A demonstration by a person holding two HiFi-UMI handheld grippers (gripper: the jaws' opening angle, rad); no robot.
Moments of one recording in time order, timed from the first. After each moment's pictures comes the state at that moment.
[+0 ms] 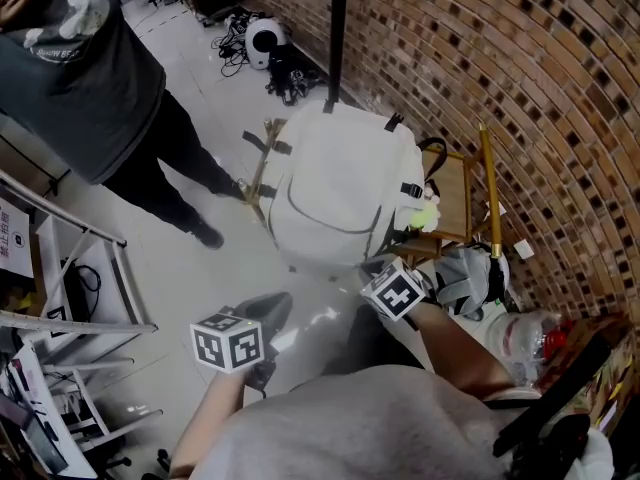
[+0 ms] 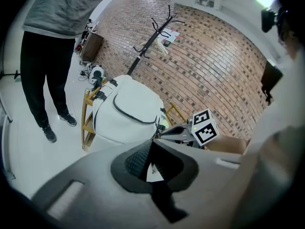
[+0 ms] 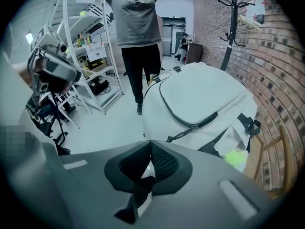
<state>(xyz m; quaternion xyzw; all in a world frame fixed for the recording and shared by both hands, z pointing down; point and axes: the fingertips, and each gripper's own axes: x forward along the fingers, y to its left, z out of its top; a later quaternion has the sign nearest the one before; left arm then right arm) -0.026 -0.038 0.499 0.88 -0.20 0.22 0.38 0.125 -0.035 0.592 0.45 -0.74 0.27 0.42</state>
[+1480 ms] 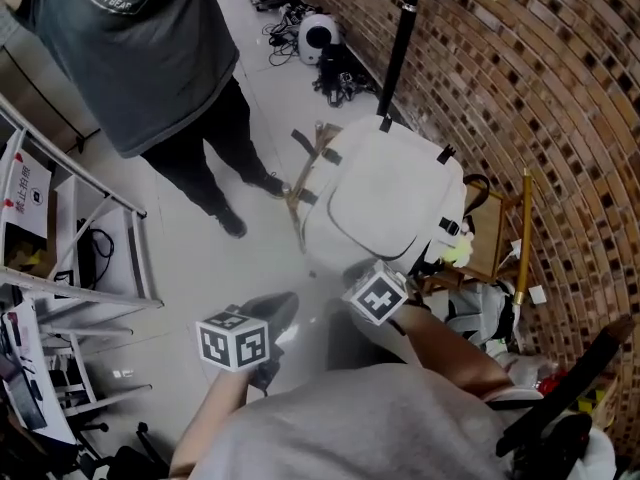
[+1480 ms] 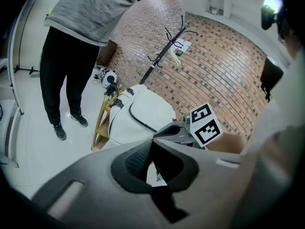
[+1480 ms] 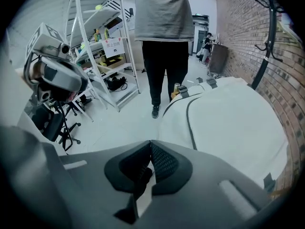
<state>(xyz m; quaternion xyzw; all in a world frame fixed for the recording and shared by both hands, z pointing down) -0.060 -0.078 0.496 0.86 -0.26 0.19 0.40 0.038 -0.104 0.580 0.35 -0.79 0.23 0.46</state>
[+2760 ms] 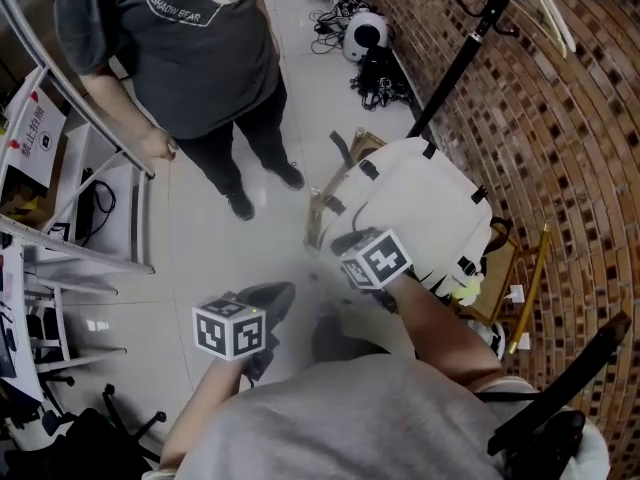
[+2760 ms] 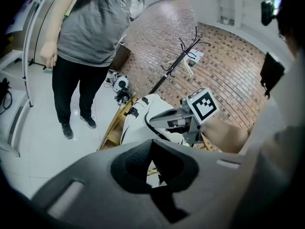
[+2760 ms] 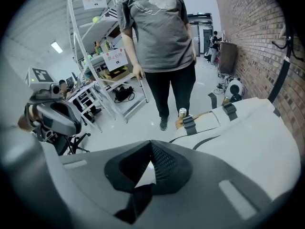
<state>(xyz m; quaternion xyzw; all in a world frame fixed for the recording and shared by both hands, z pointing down) -0.091 -0.125 0.500 0.83 -0.32 0.15 0.43 -0.015 -0.208 0.555 0.29 -0.82 0.27 0.41</state>
